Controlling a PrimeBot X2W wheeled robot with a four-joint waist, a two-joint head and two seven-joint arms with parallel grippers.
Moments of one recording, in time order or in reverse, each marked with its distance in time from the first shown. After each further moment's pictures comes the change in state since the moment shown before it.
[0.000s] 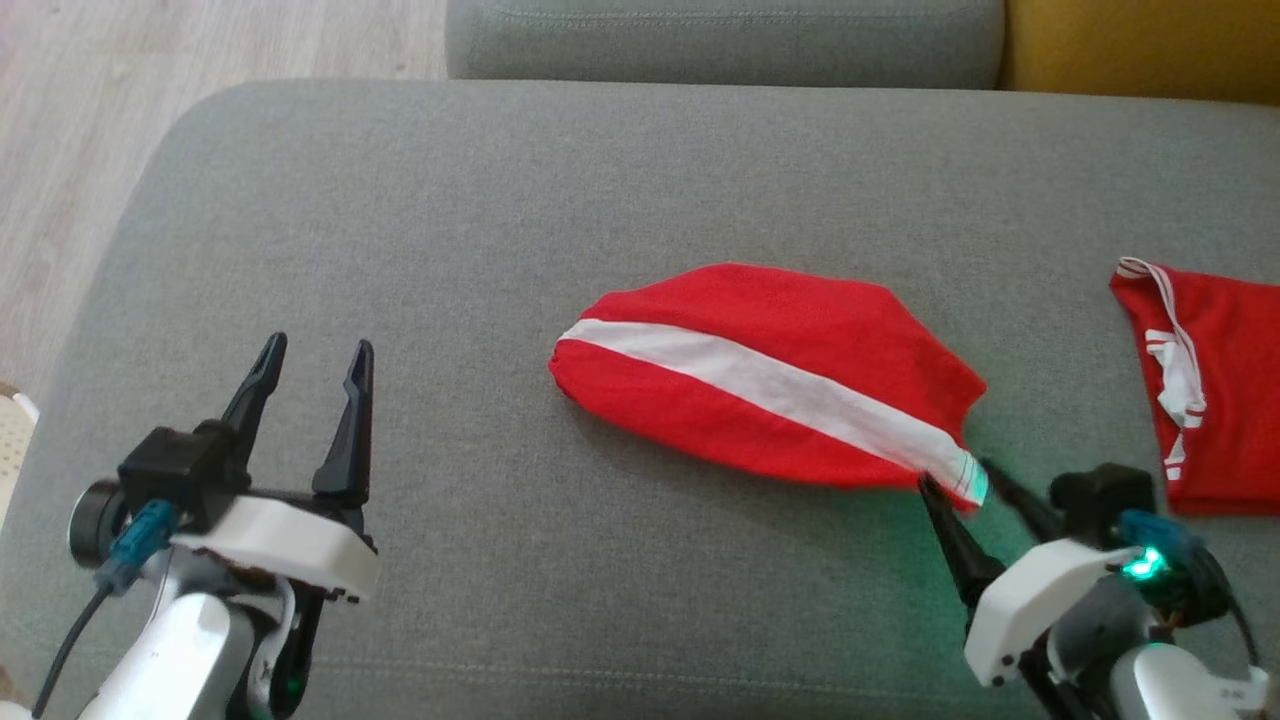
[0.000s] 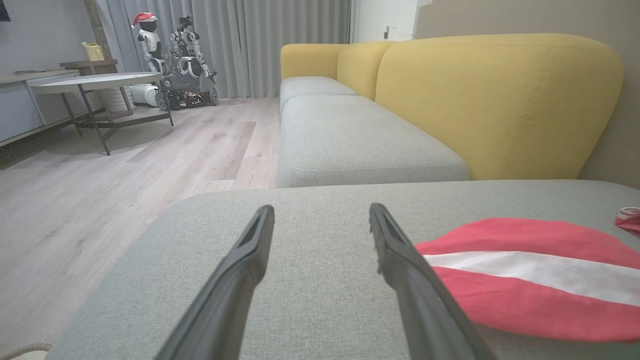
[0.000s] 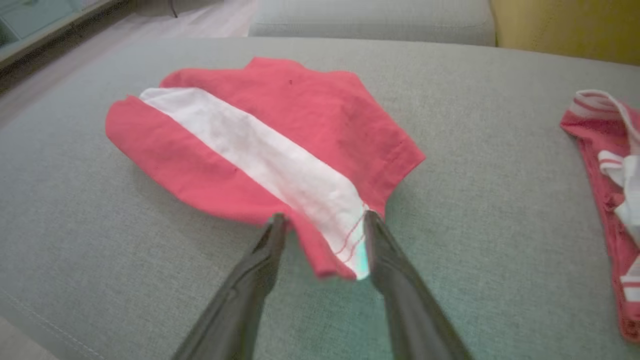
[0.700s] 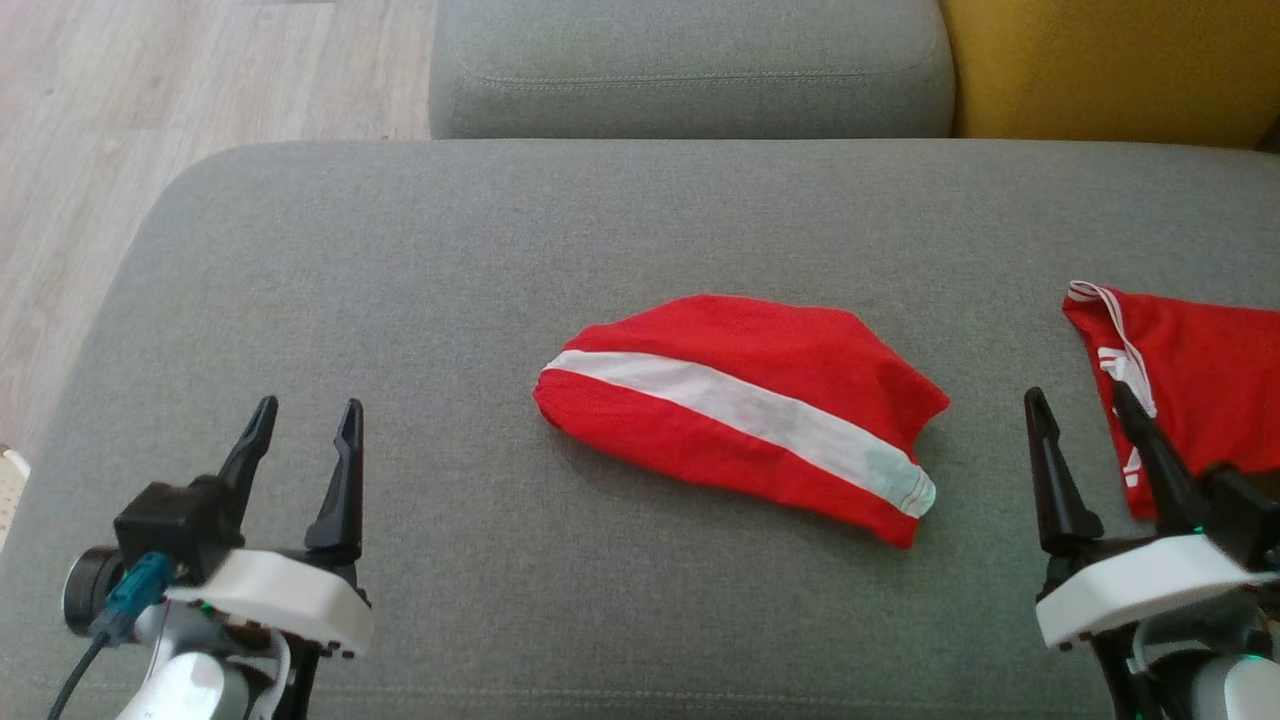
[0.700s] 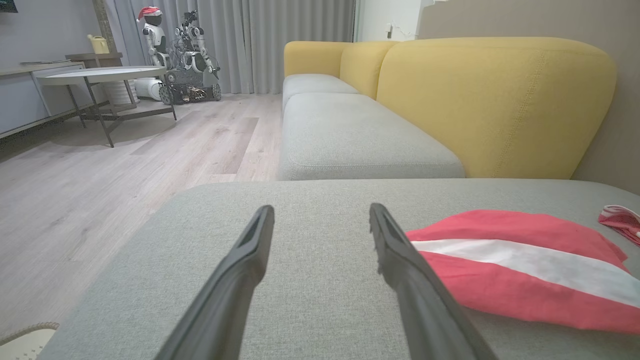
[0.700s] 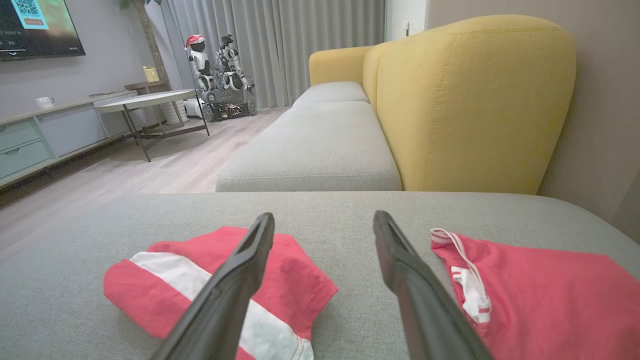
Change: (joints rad) left arm 0.113 0.023 0.010 -0.063 -0.024 0.062 0.027; right arm 0.063 0.095 -0.184 -0.235 -0.032 0.000 -0.150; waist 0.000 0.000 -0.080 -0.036
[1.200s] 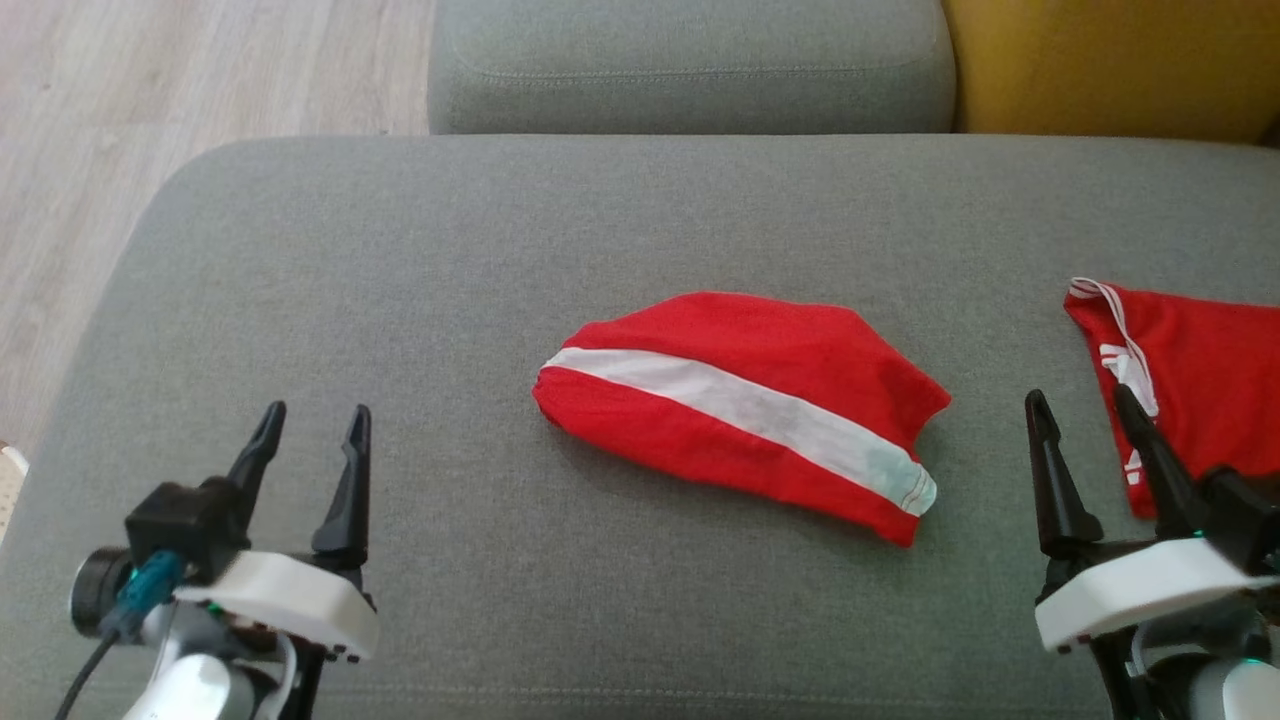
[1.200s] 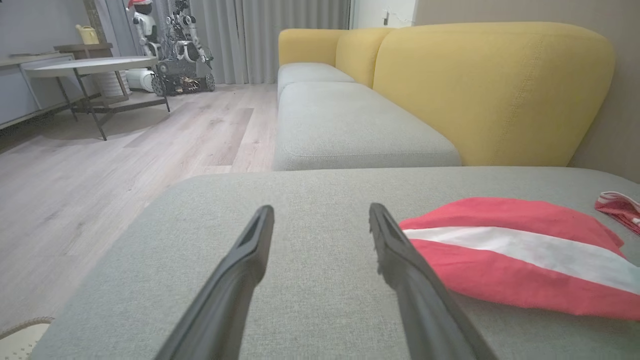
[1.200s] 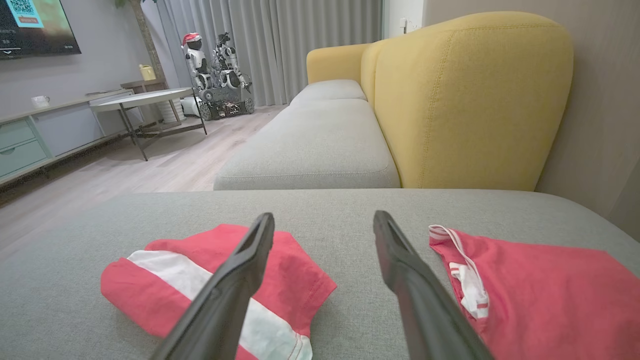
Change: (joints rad) left arm -0.002 0.006 -0.015 -0.002 0.000 -0.002 0.016; right arm 0.008 0.012 -0.008 -0.009 -0.011 0.000 0.000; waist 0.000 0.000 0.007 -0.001
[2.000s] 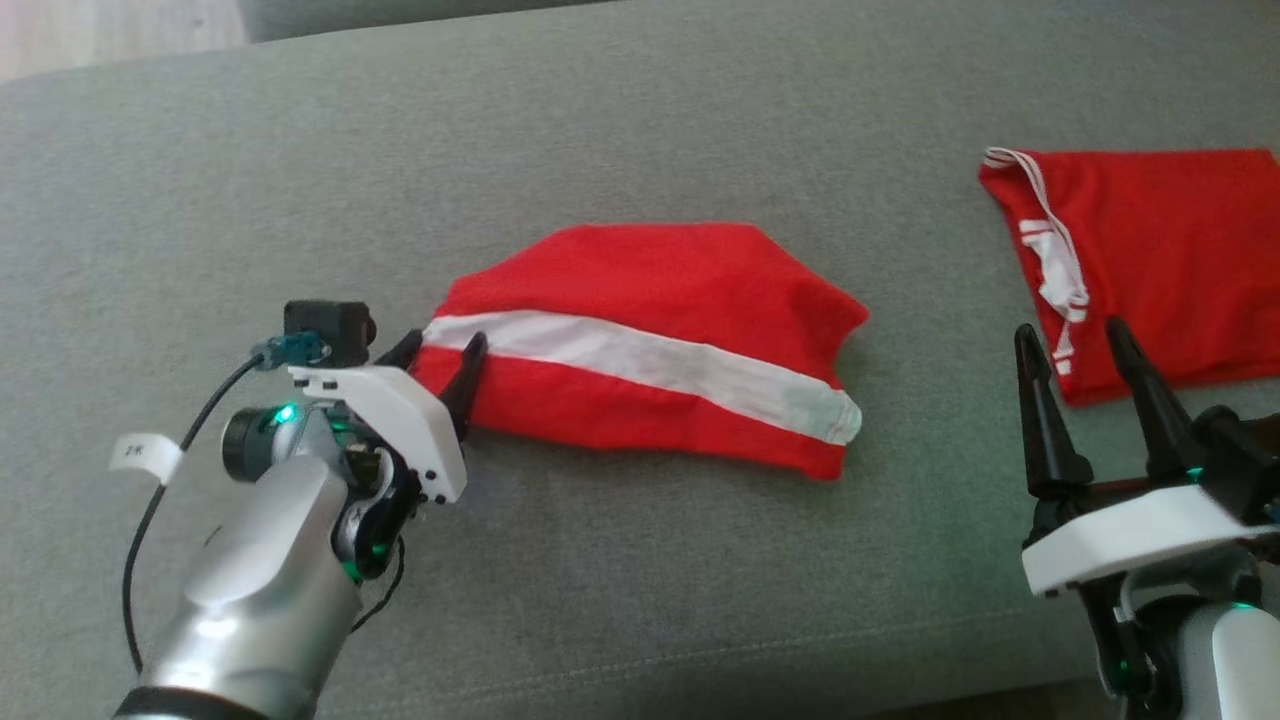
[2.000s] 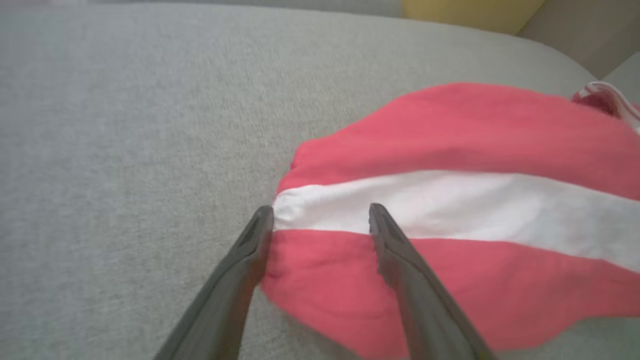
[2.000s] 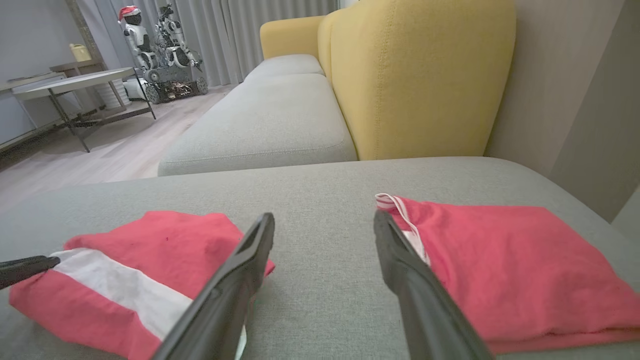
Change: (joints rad) left arm -0.510 -0.255 -0.142 0.726 -0.141 -0.288 0.168; right arm -0.094 0.001 0.024 -0.004 -0.013 0.000 -0.012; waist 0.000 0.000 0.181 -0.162
